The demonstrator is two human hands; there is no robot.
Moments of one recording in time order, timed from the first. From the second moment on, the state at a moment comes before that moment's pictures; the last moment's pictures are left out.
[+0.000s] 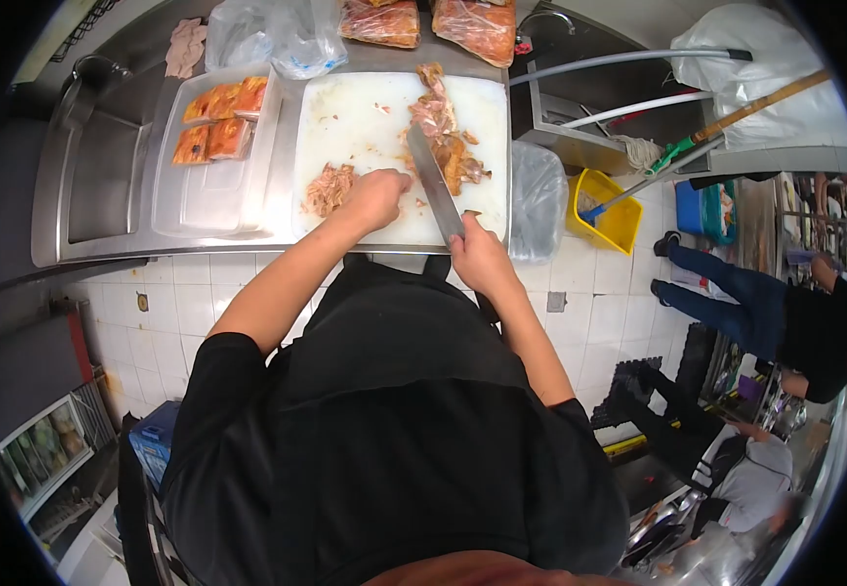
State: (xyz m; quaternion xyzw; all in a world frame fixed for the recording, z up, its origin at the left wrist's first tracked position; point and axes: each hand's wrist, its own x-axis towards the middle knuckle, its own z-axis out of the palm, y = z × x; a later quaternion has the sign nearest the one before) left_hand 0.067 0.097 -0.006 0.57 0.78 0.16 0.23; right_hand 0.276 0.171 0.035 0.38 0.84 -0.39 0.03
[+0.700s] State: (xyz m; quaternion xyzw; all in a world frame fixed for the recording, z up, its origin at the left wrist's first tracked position) left_hand 0.065 0.090 -0.018 0.65 0.73 0.12 0.16; right_hand 0.270 0.172 0.032 0.38 0.85 -0.37 0.03
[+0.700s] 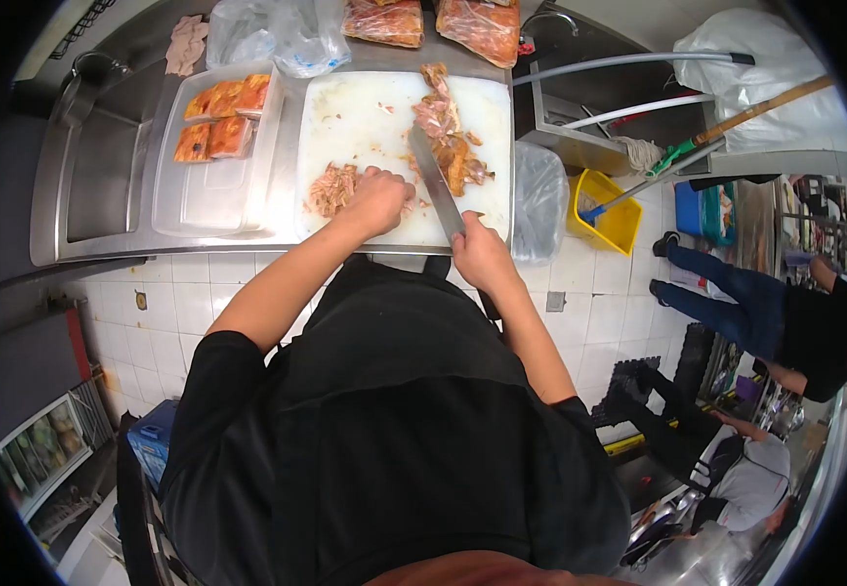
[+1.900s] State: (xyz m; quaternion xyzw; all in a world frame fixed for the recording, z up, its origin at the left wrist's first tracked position) left_hand 0.062 0.079 -0.041 0.67 0.71 0.20 0.10; right_hand 0.191 0.160 0.004 0.33 0.89 -0.31 0.08
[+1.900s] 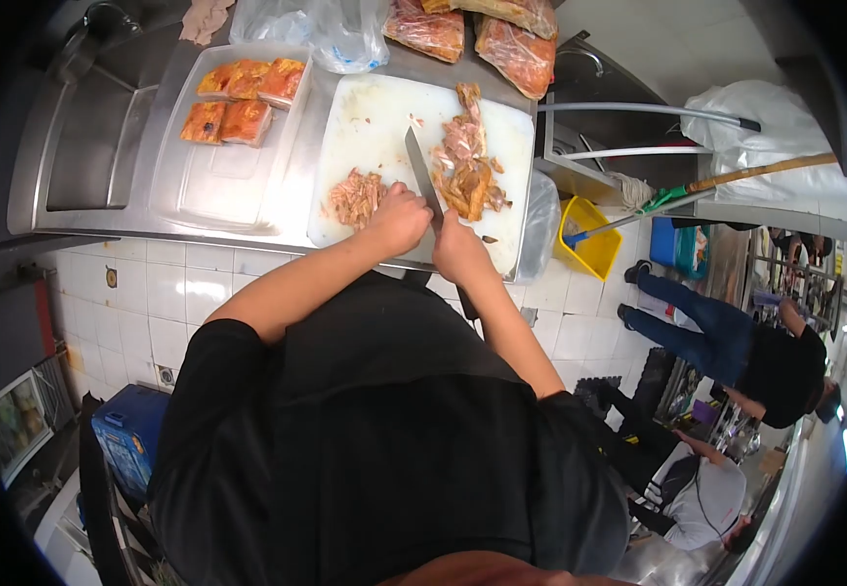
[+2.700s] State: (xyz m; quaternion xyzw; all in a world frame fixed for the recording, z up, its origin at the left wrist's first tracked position) left_hand 0.059 0.081 -0.011 0.69 0.71 0.04 0.16; right_hand 0.262 0.205 0.050 0.46 0.79 -0.40 -0.05
